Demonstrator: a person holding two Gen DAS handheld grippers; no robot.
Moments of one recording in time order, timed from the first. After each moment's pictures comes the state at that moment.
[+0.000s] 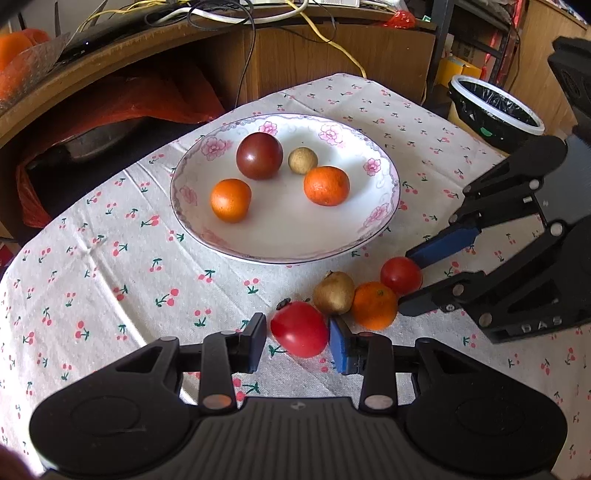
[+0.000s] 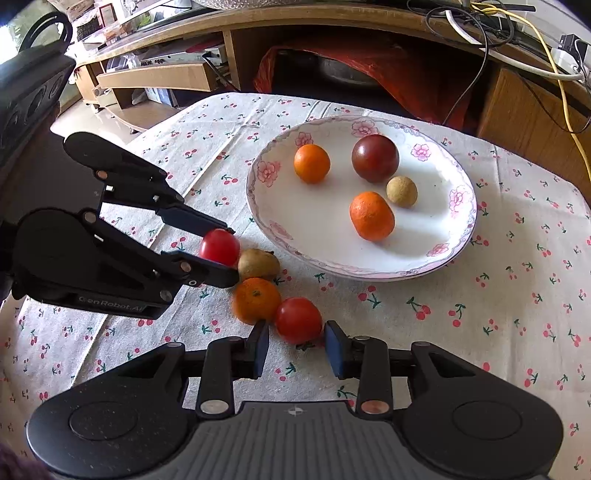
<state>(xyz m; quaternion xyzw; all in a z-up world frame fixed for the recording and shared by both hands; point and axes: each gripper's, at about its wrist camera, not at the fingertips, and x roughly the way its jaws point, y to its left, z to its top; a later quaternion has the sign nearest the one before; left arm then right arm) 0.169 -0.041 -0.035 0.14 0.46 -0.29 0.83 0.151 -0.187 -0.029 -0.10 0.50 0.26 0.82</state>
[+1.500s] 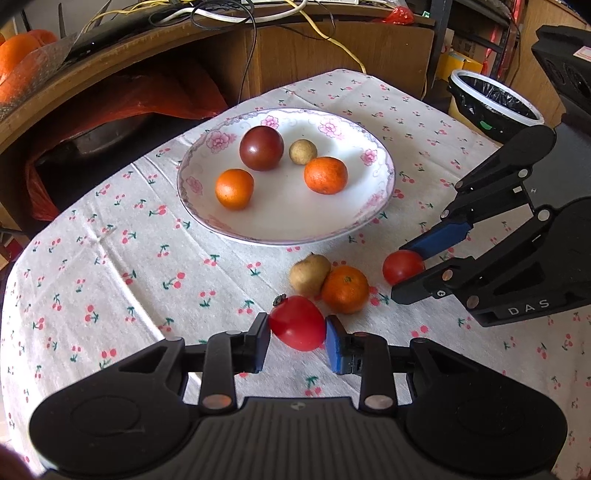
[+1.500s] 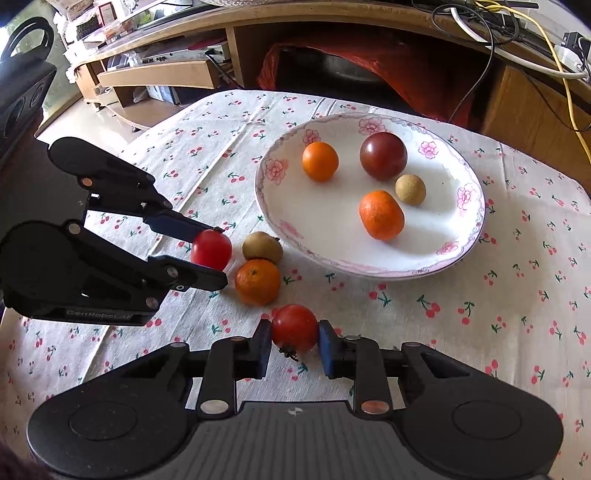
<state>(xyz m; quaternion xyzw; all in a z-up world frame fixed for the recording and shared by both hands) 0.157 -0.036 -0.031 0.14 0.46 -0.28 0.83 0.147 -0.180 -0.030 -0.10 0.51 0.26 0.81</state>
